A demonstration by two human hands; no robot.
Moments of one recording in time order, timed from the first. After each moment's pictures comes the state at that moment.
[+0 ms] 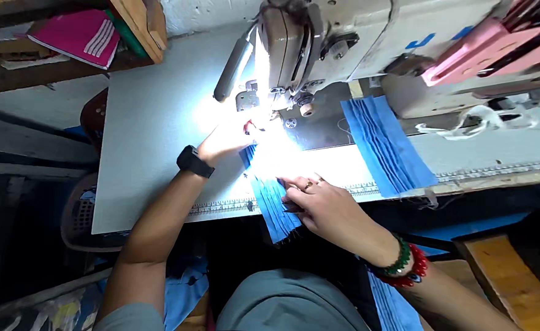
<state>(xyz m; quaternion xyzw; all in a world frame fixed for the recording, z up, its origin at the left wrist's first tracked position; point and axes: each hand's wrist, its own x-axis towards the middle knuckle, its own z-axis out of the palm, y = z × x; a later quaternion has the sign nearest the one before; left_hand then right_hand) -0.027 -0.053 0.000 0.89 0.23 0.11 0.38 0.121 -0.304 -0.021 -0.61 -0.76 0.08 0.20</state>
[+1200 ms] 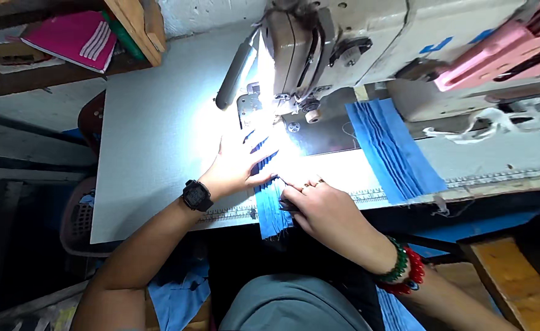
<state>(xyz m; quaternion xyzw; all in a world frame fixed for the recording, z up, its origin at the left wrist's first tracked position) -0.052 -0.099 -0.026 0.98 0.15 0.10 0.09 0.108 -0.292 -0.019 -0.64 -0.74 0.03 0.18</state>
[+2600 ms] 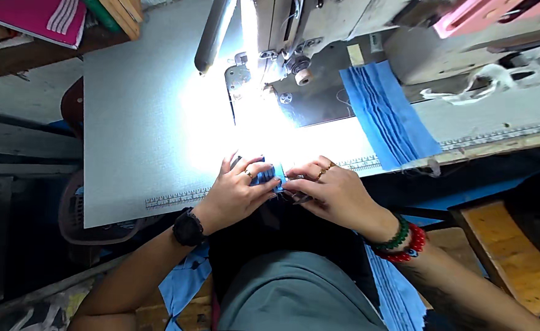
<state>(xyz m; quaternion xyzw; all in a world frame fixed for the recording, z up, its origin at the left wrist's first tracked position) -0.094 -0.186 -0.036 0.97 0.08 0.17 0.13 0.132 -0.322 -0.051 -0.56 -0.77 0.04 0.30</state>
